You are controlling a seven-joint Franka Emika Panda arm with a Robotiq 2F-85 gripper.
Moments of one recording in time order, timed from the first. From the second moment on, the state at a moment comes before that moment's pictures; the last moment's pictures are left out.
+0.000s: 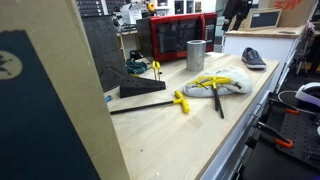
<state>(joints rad) 0.00 -0.61 -0.11 -2.64 0.06 2.26 -0.06</state>
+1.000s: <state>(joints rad) 0.01 -0.59 -0.04 -2.64 0.07 2.26 -0.04</state>
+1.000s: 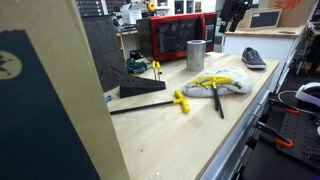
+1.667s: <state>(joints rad) 0.03 -0.48 -0.01 -2.64 0.07 2.25 -0.04</state>
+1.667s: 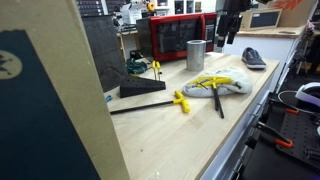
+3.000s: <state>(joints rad) 0.05 -0.36 -0.02 -2.67 0.03 2.29 -0.27</state>
